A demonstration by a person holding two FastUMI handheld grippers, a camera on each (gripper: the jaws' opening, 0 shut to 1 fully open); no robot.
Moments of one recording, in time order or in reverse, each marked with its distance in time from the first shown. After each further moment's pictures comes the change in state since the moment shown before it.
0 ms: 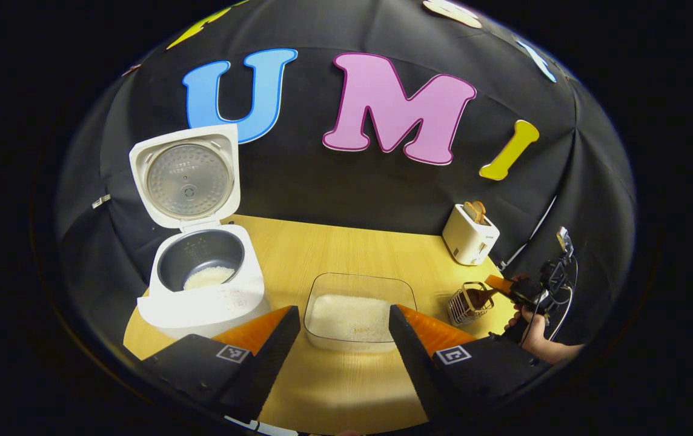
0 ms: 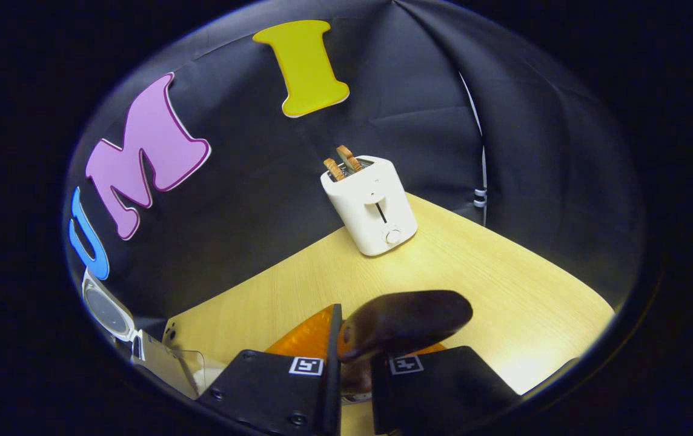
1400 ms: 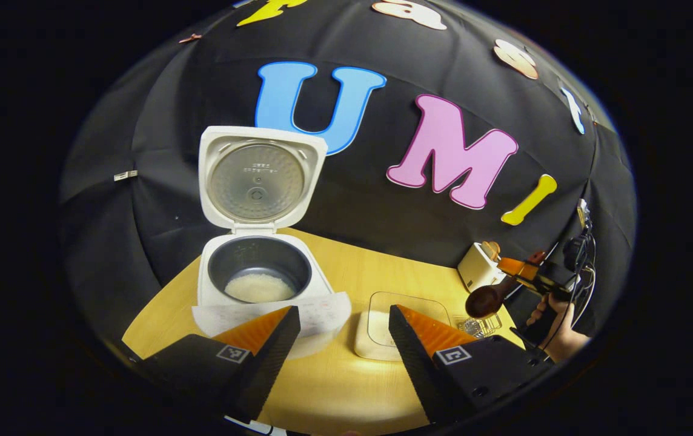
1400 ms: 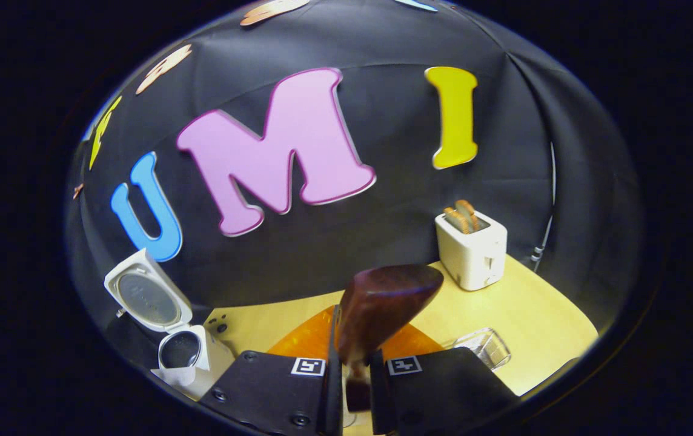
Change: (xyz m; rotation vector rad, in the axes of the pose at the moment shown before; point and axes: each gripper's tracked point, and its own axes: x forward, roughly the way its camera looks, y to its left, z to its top) left arm -0.049 0.145 0.009 -0.171 -0.115 0.007; right arm -0.101 0.239 0.012 -0.240 -0.091 0.201
